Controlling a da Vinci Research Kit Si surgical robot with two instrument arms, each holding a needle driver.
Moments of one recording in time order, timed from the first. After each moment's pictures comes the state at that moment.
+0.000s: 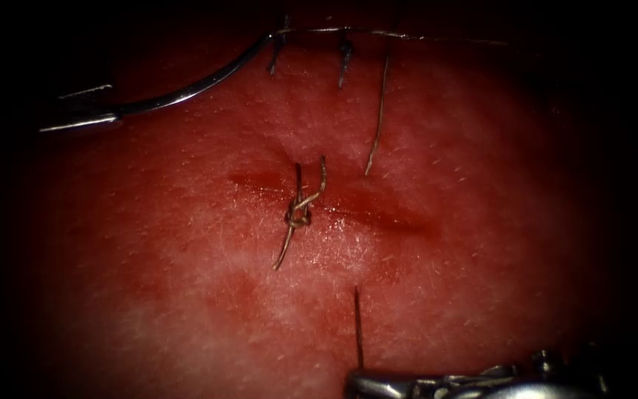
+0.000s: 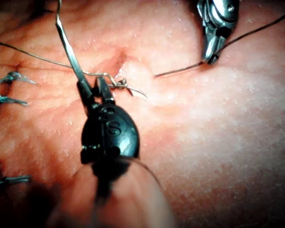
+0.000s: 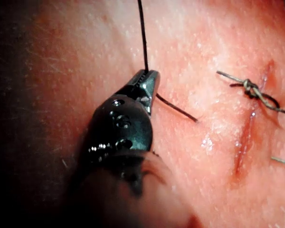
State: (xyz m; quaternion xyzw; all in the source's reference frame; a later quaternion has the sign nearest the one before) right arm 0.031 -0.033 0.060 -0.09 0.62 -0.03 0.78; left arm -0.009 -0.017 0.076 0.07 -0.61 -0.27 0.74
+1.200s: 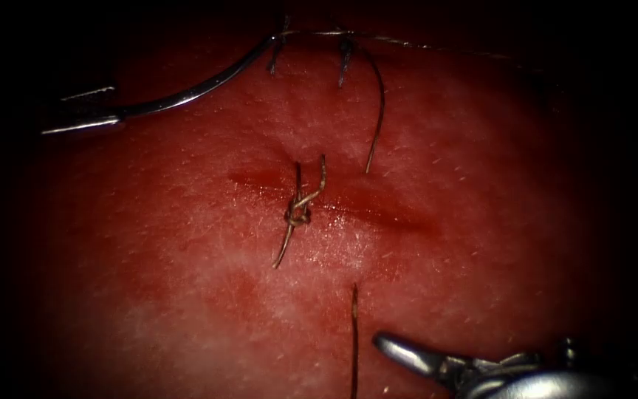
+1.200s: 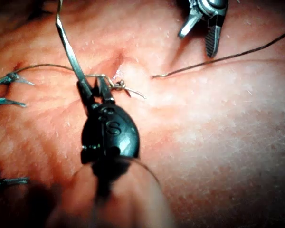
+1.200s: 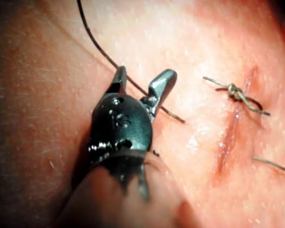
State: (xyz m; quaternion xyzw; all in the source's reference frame) right arm 0.030 -0.028 0.060 -0.09 0.62 -0.03 0.78; left arm -0.010 -0.017 0.076 0.07 -0.61 -0.27 0.74
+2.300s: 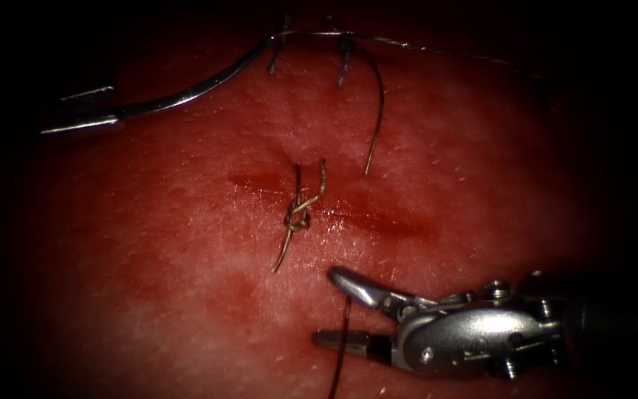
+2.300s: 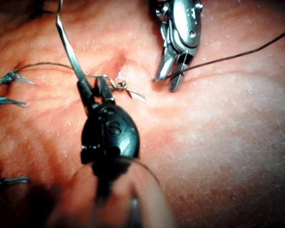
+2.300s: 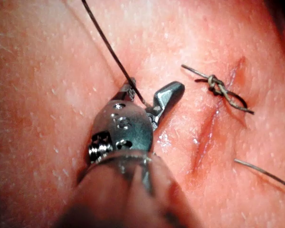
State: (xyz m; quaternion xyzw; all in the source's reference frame) right arm 0.034 -0.029 0.066 -0.13 0.60 -0.07 0.79; left arm -0.009 -0.017 0.076 0.07 -0.61 -0.27 0.74
